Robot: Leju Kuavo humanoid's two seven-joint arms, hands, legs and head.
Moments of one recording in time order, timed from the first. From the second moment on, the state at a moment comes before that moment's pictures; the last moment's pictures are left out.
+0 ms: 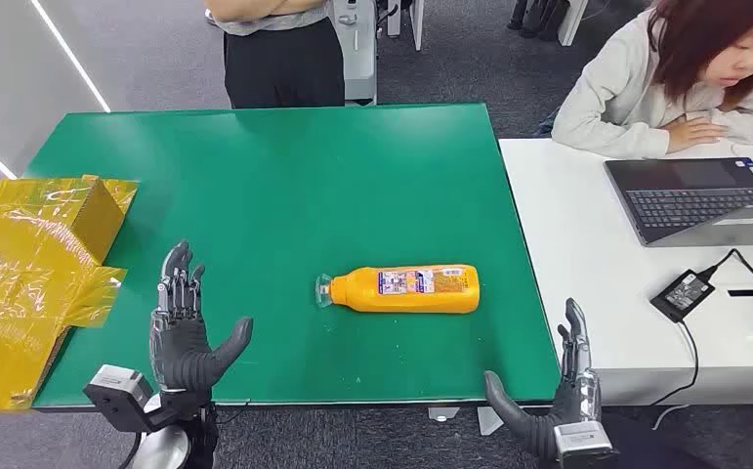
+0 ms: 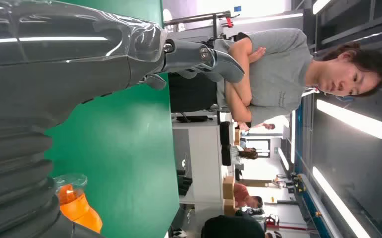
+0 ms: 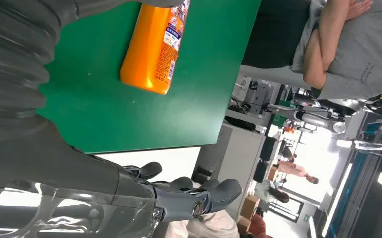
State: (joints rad) left arm -0.01 -0.09 -0.37 -1.44 -0.01 0.21 -0.58; right arm 0.34 0.01 0.31 -1.83 0.21 -0.44 -0.66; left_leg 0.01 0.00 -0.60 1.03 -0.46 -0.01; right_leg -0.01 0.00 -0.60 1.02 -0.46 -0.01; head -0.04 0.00
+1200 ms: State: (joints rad) left arm -0.24 -0.14 -0.44 -1.13 0.08 0.10 -0.67; right arm -0.03 -0.07 0.25 -1.47 0.38 -0.29 -0.59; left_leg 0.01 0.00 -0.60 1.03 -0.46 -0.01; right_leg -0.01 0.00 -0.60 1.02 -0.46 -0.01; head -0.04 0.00
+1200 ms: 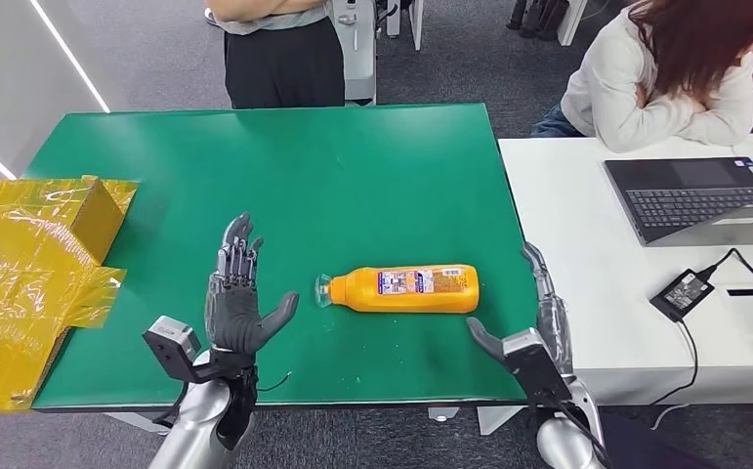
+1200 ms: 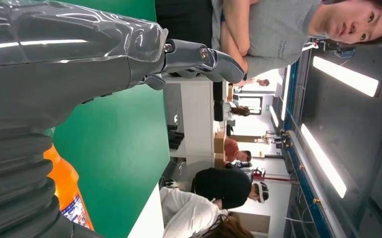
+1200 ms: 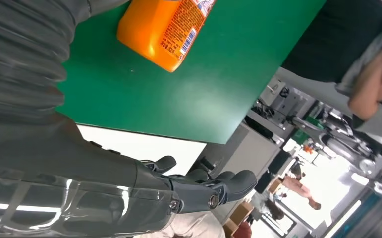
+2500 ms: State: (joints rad) left arm -0.38 -0.17 -0.50 -0.94 0.08 0.09 -0.68; right arm -0.78 0.00 0.68 -0.58 0.57 0.23 -0.43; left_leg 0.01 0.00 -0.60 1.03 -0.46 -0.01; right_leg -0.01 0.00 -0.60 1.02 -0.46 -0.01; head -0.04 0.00
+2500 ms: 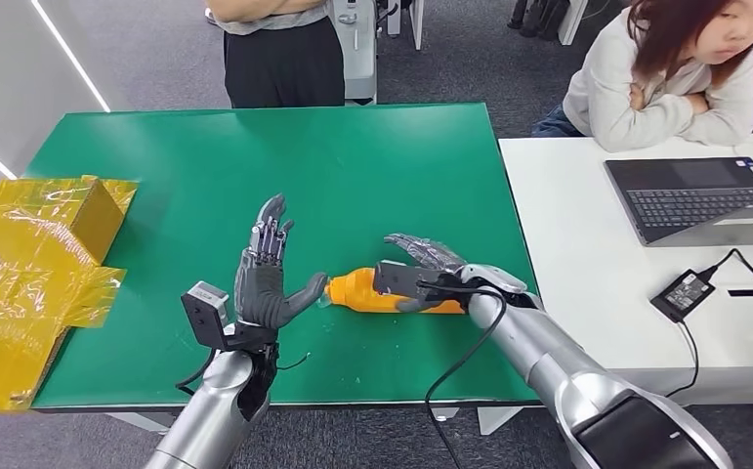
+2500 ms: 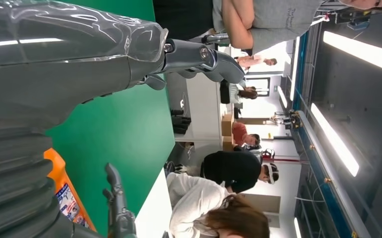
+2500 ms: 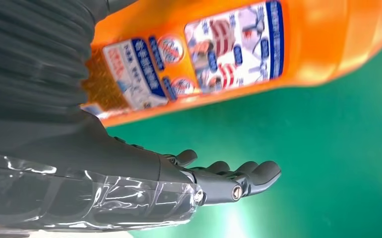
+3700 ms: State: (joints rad) left arm -0.35 -0.13 -0.49 -0.96 0.10 0.16 -0.65; right arm -0.89 0.00 0.86 -0.48 0.62 0.35 -0.24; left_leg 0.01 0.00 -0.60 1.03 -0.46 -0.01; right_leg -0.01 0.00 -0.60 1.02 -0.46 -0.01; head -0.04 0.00
